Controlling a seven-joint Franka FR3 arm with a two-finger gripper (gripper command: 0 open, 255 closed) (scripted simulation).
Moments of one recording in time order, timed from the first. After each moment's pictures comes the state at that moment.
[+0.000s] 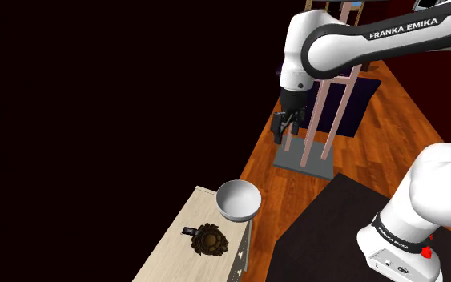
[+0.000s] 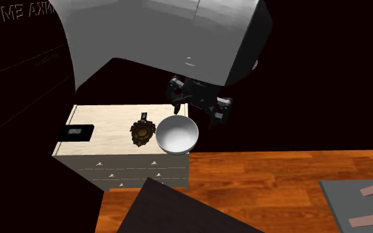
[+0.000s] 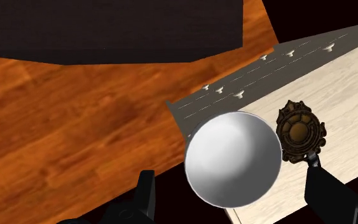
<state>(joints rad) 0.10 -0.53 0.13 -2.44 0.19 1.86 0.16</state>
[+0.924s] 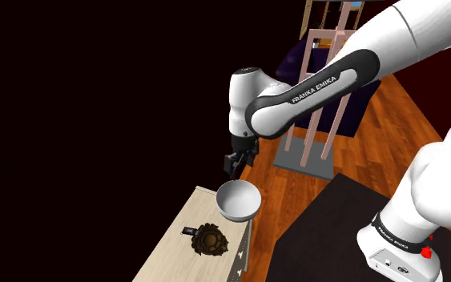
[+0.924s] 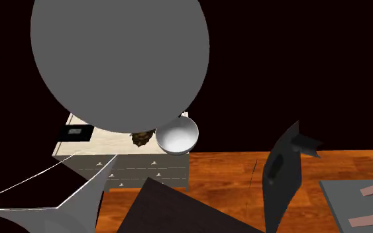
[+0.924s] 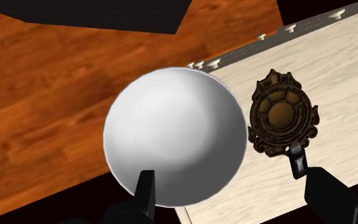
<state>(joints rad) 0.17 -0.06 0.32 -2.32 0.12 2.24 0.33</state>
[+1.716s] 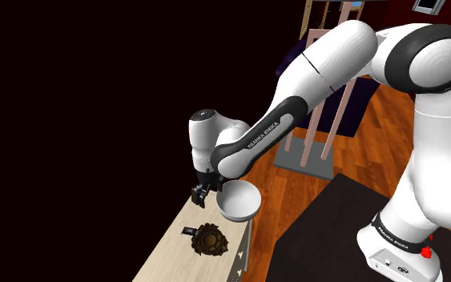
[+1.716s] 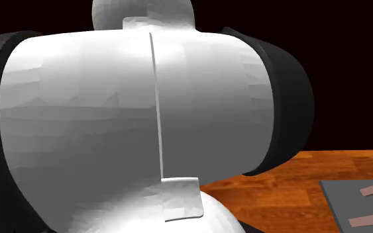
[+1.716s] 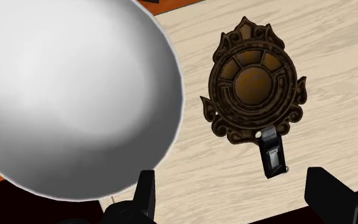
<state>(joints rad) 0.29 0.38 0.33 -2.04 -0.13 2.38 0.54</state>
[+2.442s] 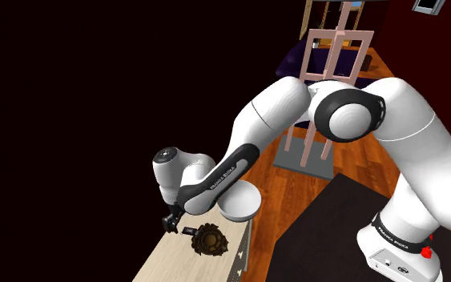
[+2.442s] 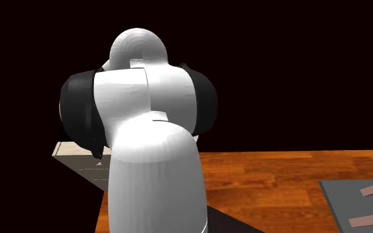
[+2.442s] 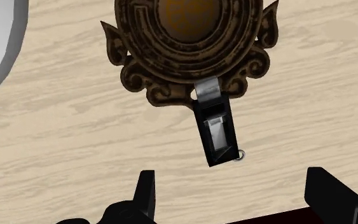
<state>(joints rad) 0.48 0.82 0.26 -1.58 -0.28 2.35 0.64</state>
